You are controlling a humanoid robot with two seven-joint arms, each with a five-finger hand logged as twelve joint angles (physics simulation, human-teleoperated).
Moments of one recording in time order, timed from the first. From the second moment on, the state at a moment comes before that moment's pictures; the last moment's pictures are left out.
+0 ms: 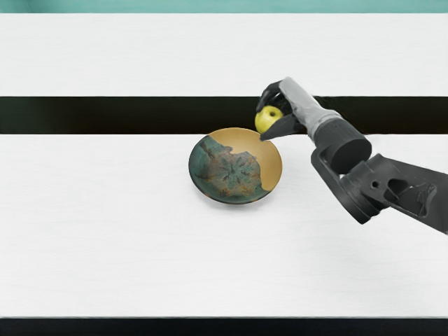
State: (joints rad) left arm -0.03 0.00 -0.28 -0.14 0.00 -0.11 0.30; right arm 0.97 -0.49 0.34 1.68 -1.10 -0.55 -0.61
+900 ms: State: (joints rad) left arm -0.03 0.00 -0.28 -0.14 0.00 -0.11 0.30; right arm 0.60 -0.38 0.87 1.67 -1.07 -0.19 -0.61
